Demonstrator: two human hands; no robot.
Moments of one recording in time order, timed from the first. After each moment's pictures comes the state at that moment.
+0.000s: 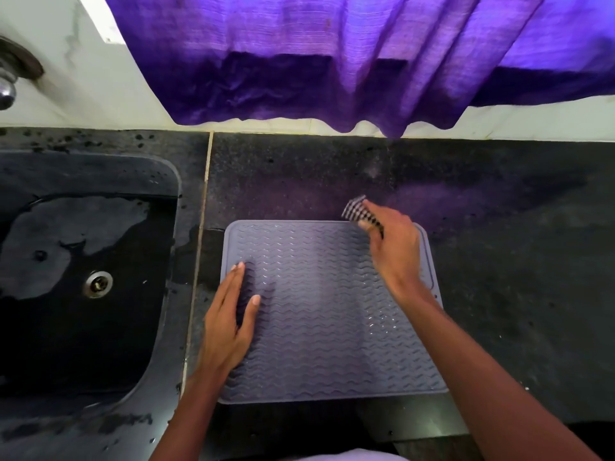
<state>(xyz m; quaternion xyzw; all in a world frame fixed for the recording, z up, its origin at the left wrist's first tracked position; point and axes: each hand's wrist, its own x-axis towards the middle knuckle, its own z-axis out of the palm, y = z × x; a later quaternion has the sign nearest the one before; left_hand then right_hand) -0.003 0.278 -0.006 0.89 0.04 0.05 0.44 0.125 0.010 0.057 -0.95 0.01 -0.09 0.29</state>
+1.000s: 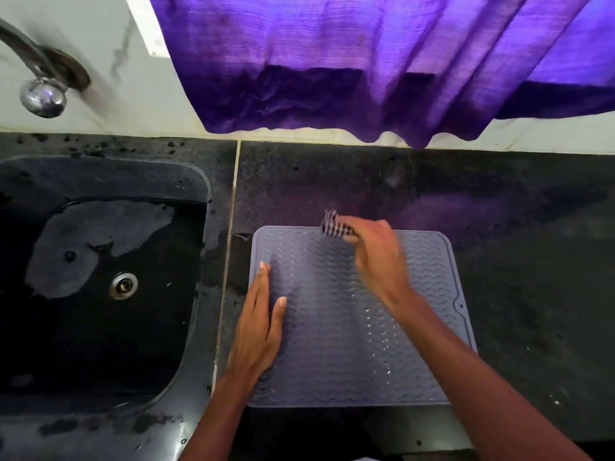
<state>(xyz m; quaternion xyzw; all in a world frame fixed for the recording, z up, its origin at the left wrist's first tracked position) -0.003 0.278 -0.005 0.87 0.04 0.01 0.49 0.113 0.075 0.063 -0.95 -0.11 -0.09 0.27</state>
